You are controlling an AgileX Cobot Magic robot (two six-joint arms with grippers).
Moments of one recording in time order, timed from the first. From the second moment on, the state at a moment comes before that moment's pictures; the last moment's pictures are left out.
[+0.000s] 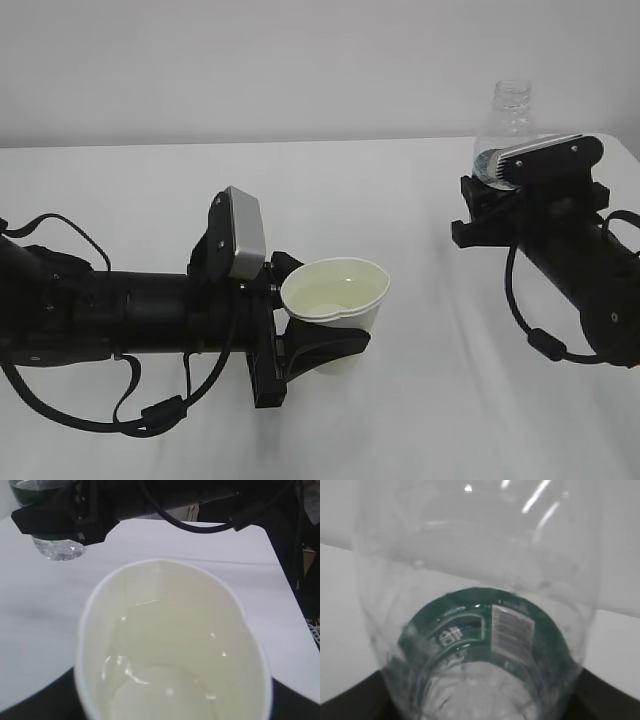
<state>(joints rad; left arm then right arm) -0.51 1.99 -0.76 0.98 -1.06 -0.36 0.27 1.95 -0.67 0.18 -1.04 -0.27</state>
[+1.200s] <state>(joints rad) -0.51 1.99 -0.76 0.98 -1.06 -0.36 0.27 2.11 -0.75 0.25 -1.09 -0.21</state>
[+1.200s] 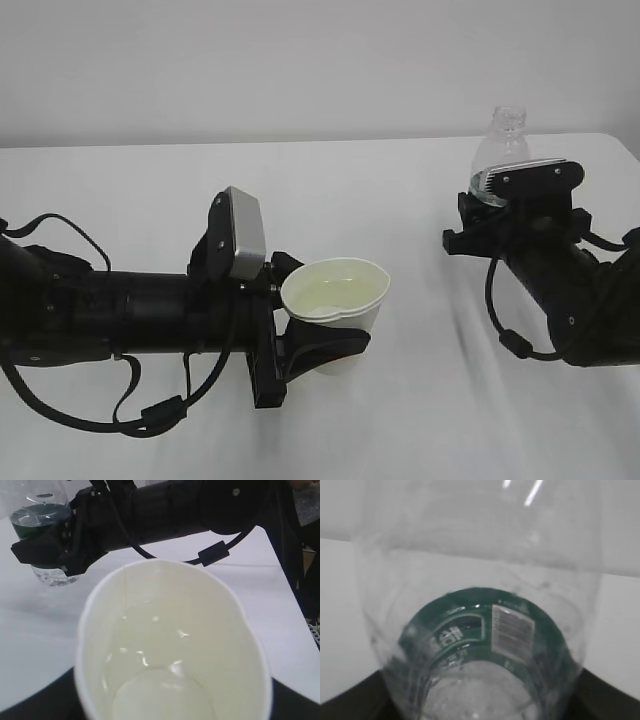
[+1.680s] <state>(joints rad) -0.51 1.99 -0.76 0.98 -1.06 -0.36 0.27 2.13 -0.76 0.26 -1.08 -0.21</state>
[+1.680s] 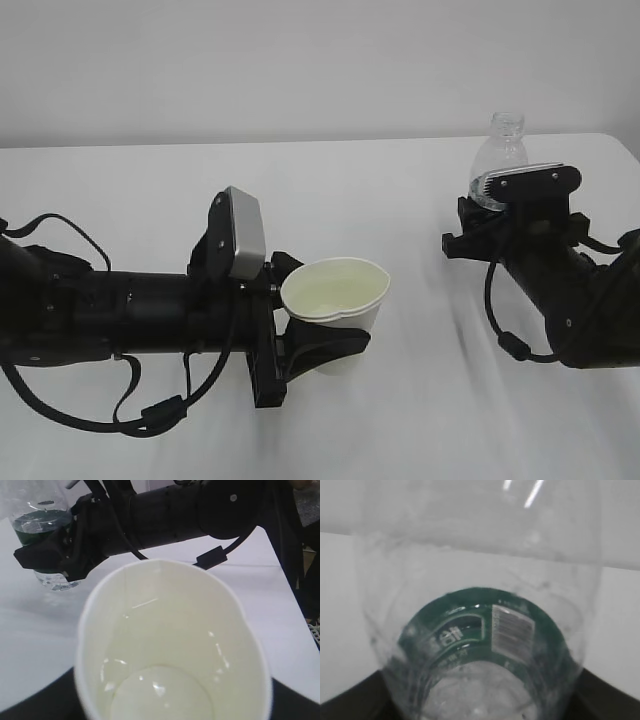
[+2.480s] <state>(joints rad) -0.51 1.99 -0.76 0.80 -1.06 -0.32 0.27 2.13 -0.76 0.26 -1.08 -0.20</state>
